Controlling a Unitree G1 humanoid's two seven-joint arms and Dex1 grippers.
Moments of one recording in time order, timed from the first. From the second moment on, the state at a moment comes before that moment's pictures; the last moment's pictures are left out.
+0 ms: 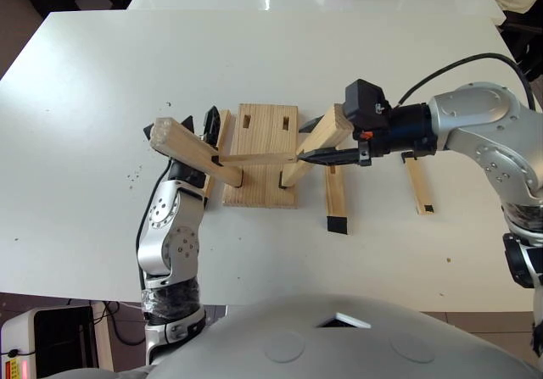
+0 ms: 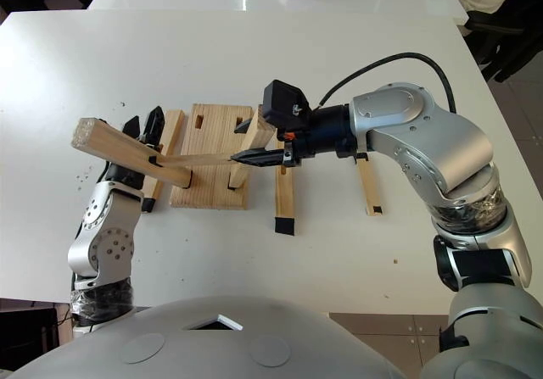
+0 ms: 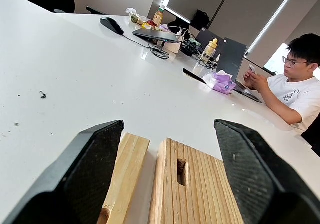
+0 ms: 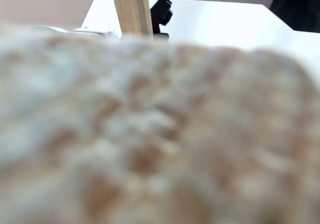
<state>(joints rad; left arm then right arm) 0.11 0.01 0.17 -0.38 -0.54 0.35 -0.03 -0.59 -0.73 0.29 -0.49 0.63 0.88 0.97</state>
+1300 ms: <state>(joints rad) -0.04 0.07 0.09 -0.18 -0.32 0.25 -0.05 -0.66 -0.59 0.31 -0.47 0.61 1.08 0.83</state>
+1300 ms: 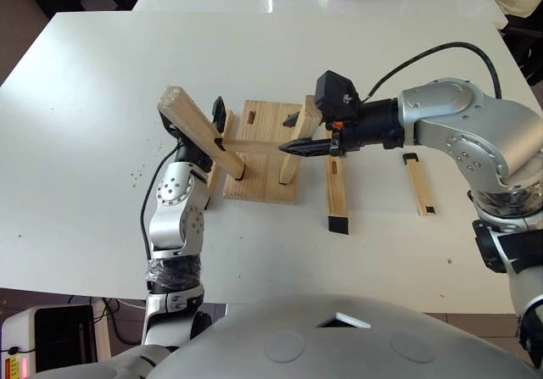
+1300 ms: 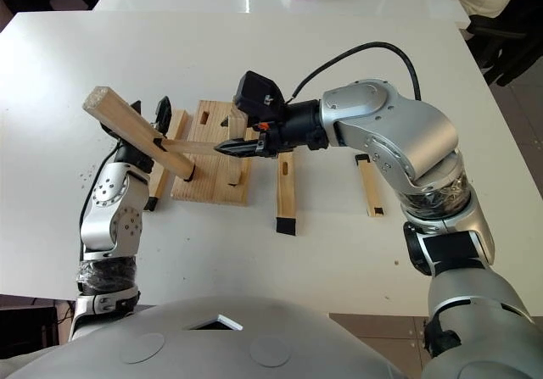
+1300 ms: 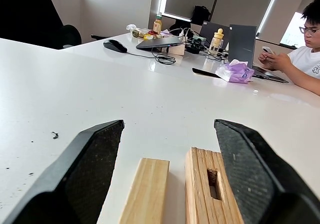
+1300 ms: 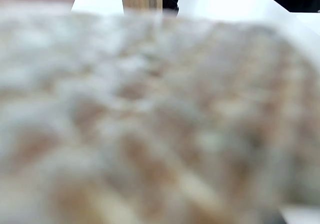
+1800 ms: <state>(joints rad) -0.05 0.04 0.05 -0.23 -0.37 0.32 -0.09 -0.50 -0.59 0.19 -0.38 0.62 0.90 0.78</state>
